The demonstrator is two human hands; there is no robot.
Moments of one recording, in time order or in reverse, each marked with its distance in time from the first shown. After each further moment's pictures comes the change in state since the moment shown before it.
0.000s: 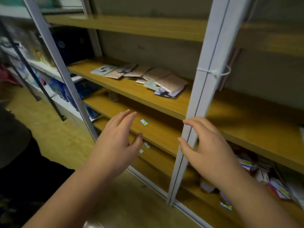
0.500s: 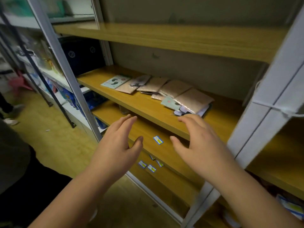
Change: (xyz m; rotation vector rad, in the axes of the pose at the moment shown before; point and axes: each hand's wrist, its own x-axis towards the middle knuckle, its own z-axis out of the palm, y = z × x) left_hand 0.102 -0.075 -0.001 -0.057 0.005 -0.097; right_hand 0.140 -0.015 0.068 0.006 -0.012 -0.069
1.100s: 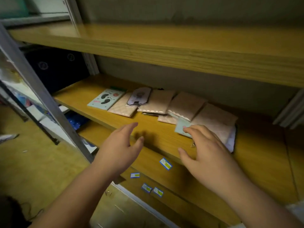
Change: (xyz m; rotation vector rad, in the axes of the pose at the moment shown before) left_hand 0.188 -0.106 0.033 0.008 -0.155 0.023; right_hand 0.123 0.010 0.071 -0.063 -0.004 0.173
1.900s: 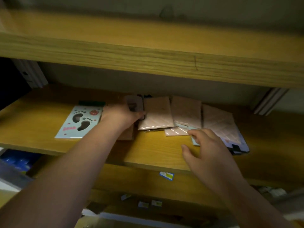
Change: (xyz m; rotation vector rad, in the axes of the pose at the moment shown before) left_hand 0.242 -0.045 0.014 0.210 -0.254 0.121; right_hand 0.062 -0.069 0.067 -0.182 0.205 0.427
